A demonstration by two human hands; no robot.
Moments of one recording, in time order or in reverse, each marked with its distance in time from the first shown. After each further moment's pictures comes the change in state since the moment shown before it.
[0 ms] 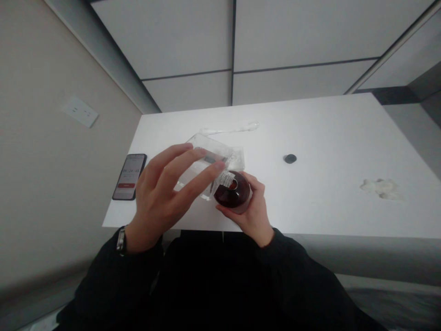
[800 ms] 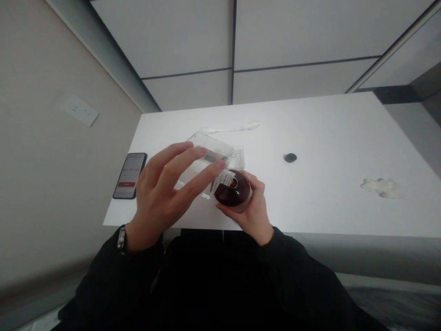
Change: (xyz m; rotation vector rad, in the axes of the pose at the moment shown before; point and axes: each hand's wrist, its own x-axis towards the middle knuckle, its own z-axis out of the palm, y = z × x) left_hand 0.001 0.000 -0.001 0.028 -0.005 -0.005; right_hand -0.002 0.003 0.001 -0.041 -0.004 -0.007
